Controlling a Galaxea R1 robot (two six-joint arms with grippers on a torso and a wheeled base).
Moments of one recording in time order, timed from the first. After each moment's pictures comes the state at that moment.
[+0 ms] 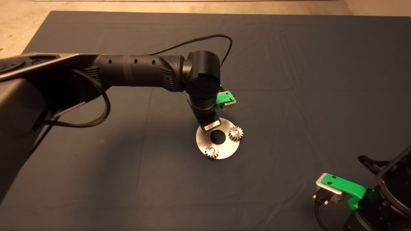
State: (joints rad) left arm -0.36 2.89 -1.24 0.47 1.55 -0.54; right arm 0.28 2.18 -0.35 0.04 -1.53 1.25
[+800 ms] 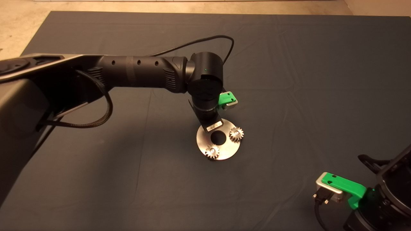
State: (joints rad) left arm -0.36 2.88 -1.24 0.45 1.53 -0.56; right arm 0.29 2.18 -0.35 0.04 -1.53 1.25
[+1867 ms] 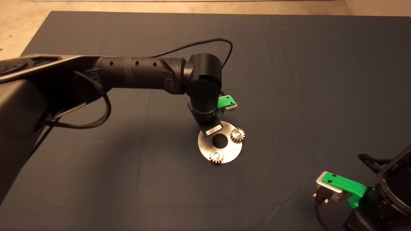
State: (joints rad) left arm -0.35 2.88 -1.22 0.41 1.54 -0.58; right arm 0.29 2.18 -0.35 0.04 -1.53 1.25
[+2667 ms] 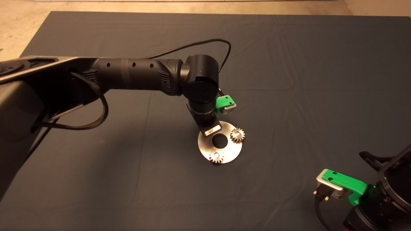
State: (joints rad) left arm -0.35 2.86 -1.21 0.43 1.52 -0.58; right arm 0.31 2.18 -0.35 0.04 -1.53 1.25
